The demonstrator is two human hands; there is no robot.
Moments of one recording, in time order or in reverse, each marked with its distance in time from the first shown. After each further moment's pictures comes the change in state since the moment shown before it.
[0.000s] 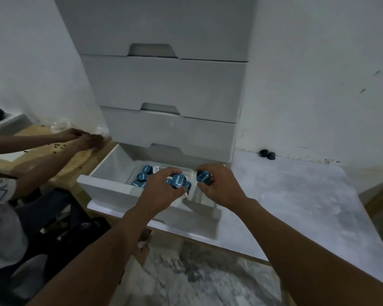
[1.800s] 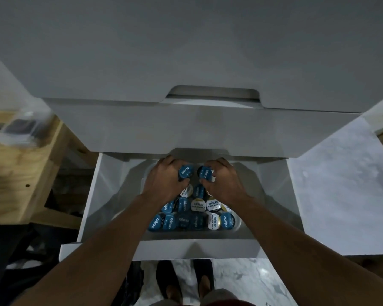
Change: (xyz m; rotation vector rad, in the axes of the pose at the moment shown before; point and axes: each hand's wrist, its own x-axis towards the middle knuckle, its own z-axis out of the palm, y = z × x) left_hand 0.211 -0.192 -0.004 0.328 -0.382 0.305; right_hand 0.157 0.025 0.185 -0.154 0.038 0.466
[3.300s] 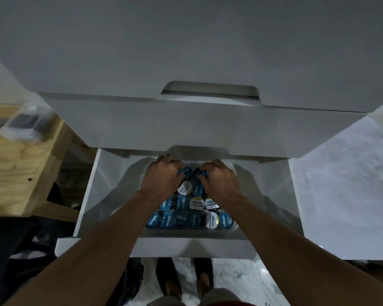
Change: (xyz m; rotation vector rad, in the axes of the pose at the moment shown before) left_hand 0.003 -0.002 0.001 0.166 -0.052 0.009; right_hand 0.000 0.002 0.011 -0.165 -0.063 0.011
